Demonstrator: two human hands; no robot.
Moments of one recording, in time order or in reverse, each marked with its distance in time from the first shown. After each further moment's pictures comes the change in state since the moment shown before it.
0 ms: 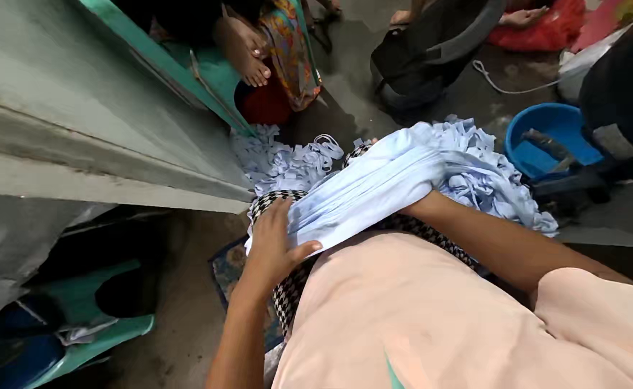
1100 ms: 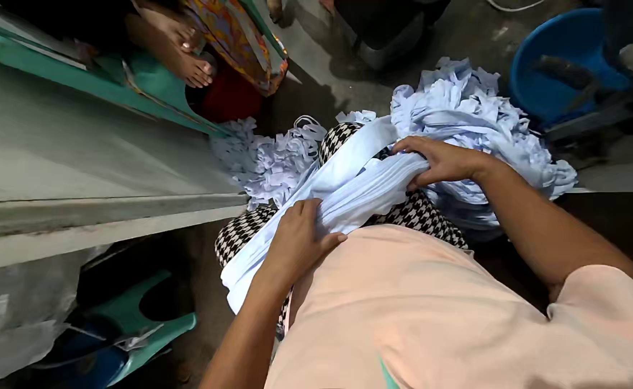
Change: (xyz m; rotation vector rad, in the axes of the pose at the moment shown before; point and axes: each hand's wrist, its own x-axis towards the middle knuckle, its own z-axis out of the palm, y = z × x) left_hand 0.057 0.085 0.039 0.177 -0.333 0.107; right_hand -0.043 0.145 -0.029 0.564 -0.095 -0.133
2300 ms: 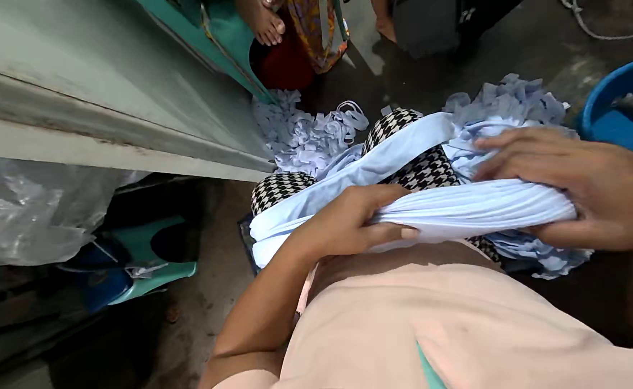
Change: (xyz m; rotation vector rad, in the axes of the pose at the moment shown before) left_hand -0.014 0.028 -0.038 -0.559 0.005 0.523; right_hand -0.049 -0.127 -0.031 -0.427 0.009 -0.529
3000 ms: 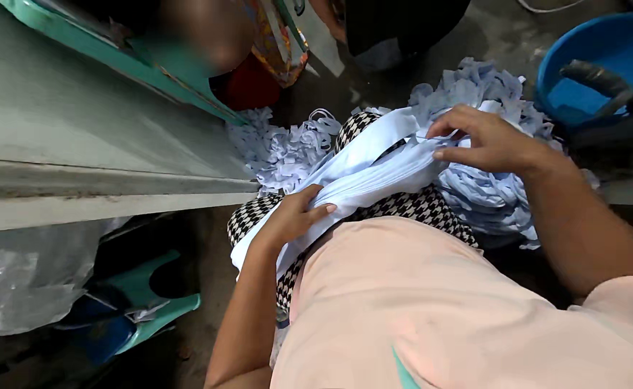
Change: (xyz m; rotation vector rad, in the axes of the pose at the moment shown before) left_hand -0.014 -0.071 -0.019 0.241 -0.038 -0.538; right_hand -0.013 0.075 0.042 0.226 0.172 0.473
